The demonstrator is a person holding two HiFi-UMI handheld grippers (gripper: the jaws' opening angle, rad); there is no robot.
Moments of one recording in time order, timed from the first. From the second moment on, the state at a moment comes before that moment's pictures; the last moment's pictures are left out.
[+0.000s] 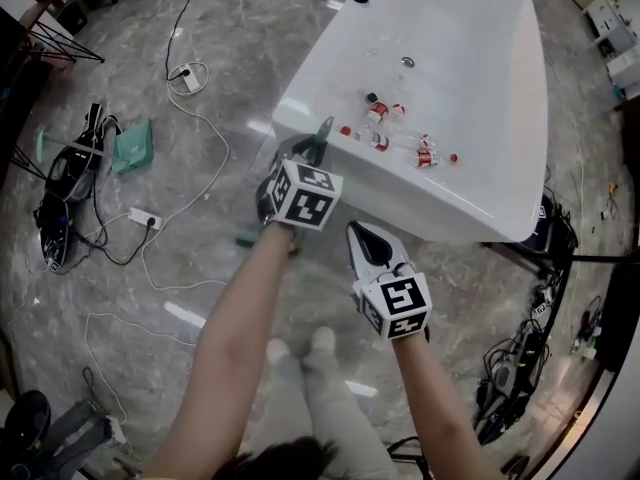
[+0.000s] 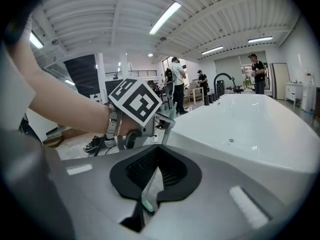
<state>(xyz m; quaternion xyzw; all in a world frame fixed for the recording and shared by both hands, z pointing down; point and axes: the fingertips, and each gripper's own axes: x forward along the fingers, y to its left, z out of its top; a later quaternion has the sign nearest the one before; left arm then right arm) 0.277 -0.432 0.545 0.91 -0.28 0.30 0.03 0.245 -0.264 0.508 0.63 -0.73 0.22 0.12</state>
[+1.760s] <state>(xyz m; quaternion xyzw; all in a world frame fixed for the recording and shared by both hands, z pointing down) 0.239 -0.326 0.378 0.95 -0.24 0.20 0.05 0.232 -0.221 0.354 0.64 -0.75 0.12 0.11</state>
